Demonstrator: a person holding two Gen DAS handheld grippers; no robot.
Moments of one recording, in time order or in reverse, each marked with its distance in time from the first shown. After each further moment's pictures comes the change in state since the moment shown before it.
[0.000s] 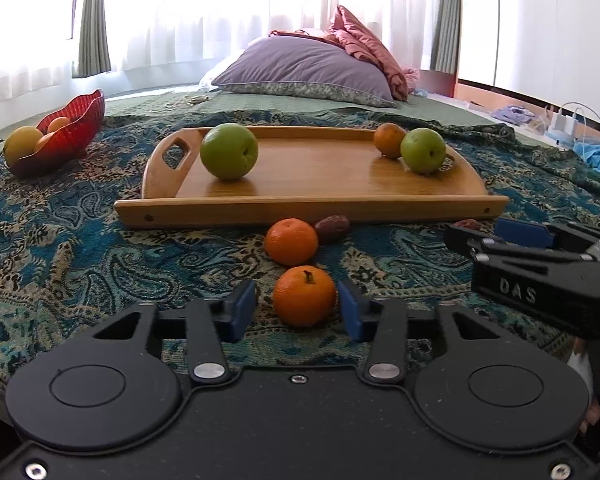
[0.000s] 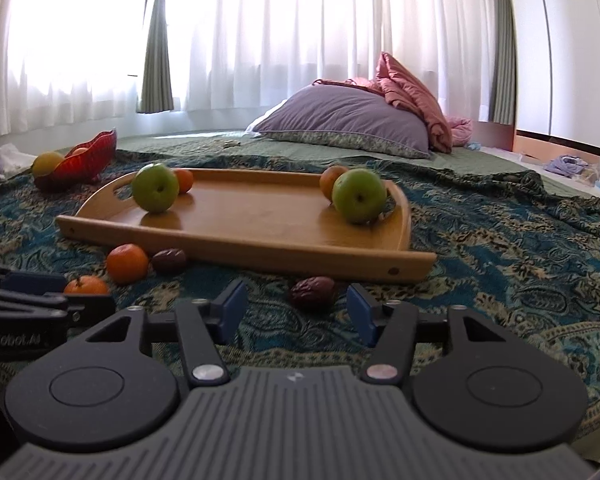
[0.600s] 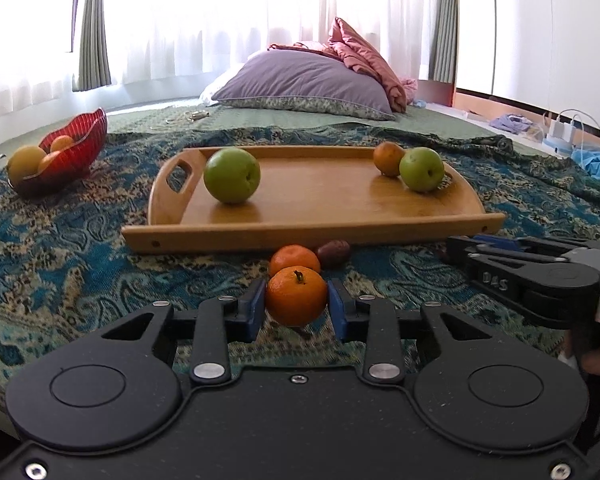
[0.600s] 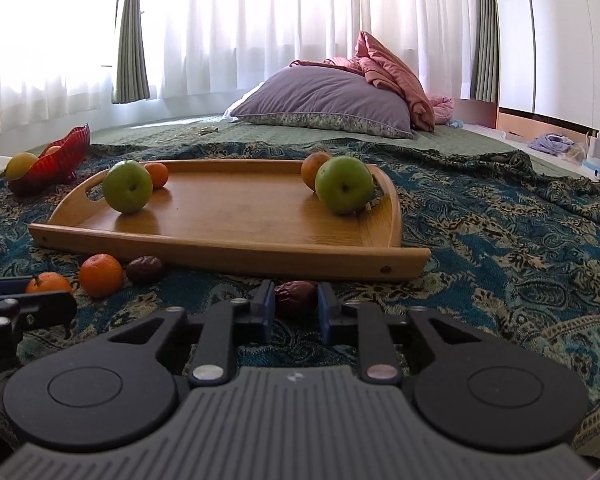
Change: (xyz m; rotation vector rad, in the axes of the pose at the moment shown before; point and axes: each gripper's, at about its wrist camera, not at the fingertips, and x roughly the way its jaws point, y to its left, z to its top) left arm -0.009 0.002 0.014 0.014 -0.037 0.014; right arm 0.018 0.001 0.010 0.047 0.058 -0.053
